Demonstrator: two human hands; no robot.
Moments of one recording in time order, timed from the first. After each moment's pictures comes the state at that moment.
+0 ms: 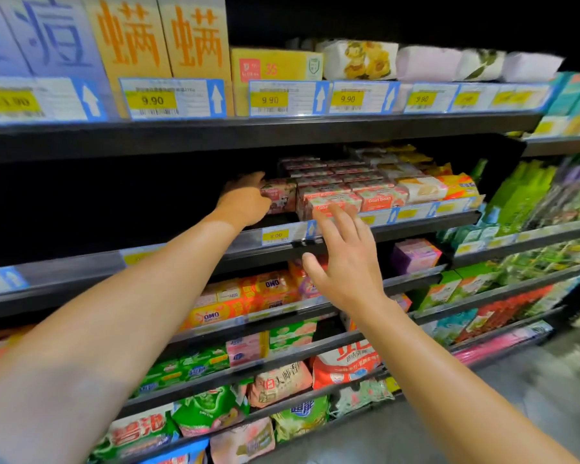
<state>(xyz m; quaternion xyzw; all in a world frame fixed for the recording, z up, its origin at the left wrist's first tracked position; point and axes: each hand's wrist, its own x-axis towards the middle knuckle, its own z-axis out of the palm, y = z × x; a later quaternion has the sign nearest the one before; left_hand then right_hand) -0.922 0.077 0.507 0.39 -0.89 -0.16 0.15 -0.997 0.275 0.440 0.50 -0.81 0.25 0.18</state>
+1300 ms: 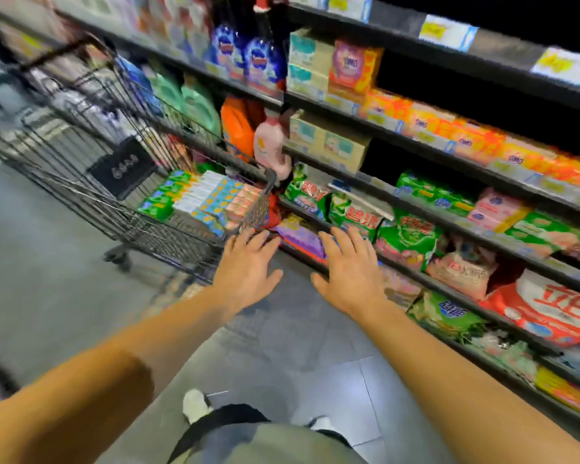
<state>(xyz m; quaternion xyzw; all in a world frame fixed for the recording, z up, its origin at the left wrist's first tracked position) -0.321 0.452 0.257 0.65 -0.75 -0.07 0.07 -0.530 0.441 0.284 0.80 -0.59 0.02 -0.08</state>
